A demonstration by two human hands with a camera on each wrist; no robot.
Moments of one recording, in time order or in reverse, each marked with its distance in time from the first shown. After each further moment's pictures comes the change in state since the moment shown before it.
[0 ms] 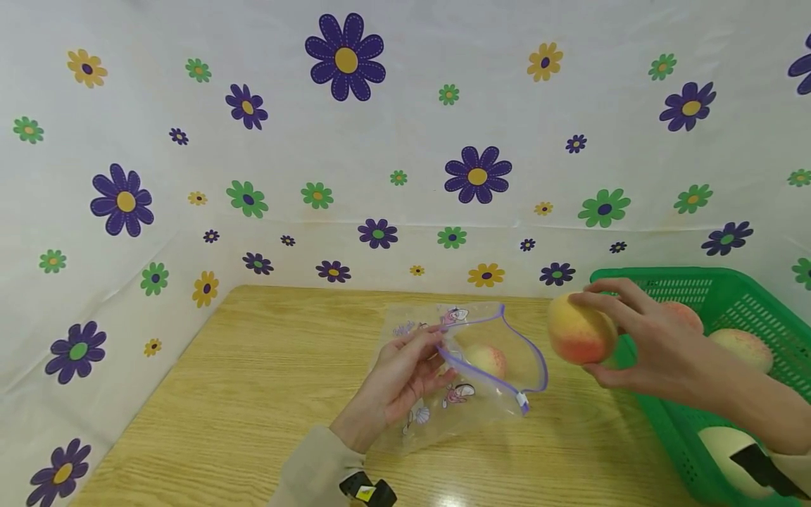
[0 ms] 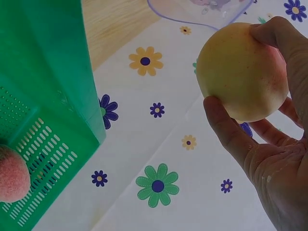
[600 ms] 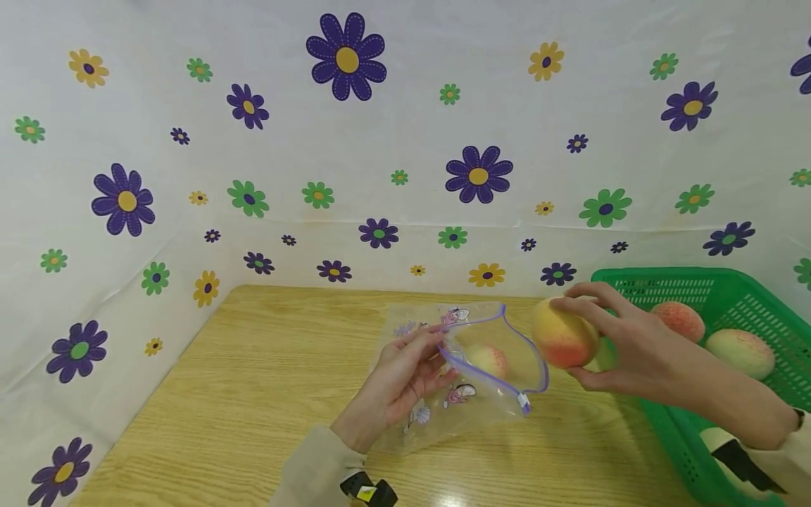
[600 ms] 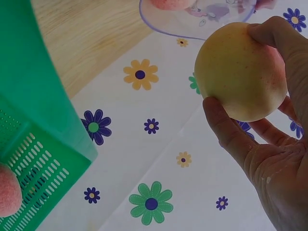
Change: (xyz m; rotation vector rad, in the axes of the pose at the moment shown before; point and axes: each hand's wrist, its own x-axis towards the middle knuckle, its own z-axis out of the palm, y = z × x) left_hand -0.001 0.000 0.000 0.001 -0.009 0.001; right_hand 0.010 -0.009 0.012 0.070 -0.043 -0.032
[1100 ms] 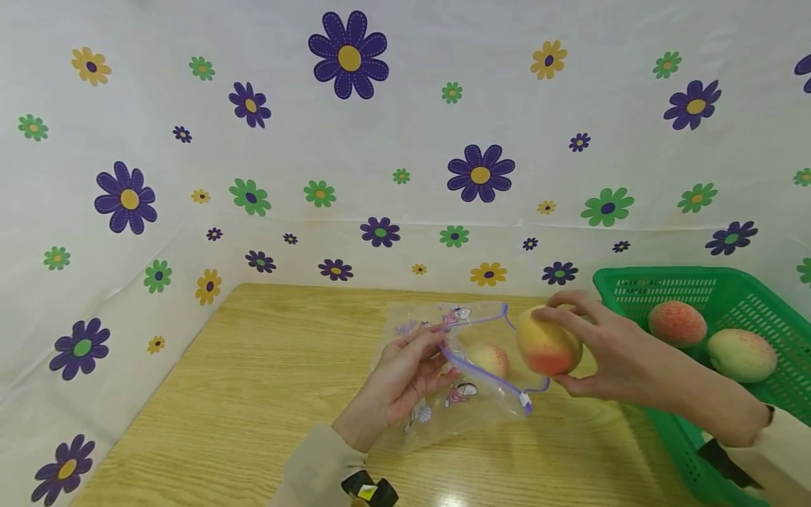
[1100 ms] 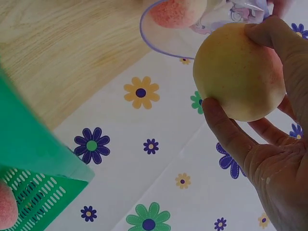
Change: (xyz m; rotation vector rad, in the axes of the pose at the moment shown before) left_hand -0.001 0.000 -0.001 -0.009 -0.012 -0.002; right_hand 0.009 -0.010 0.014 0.029 -0.055 -0.042
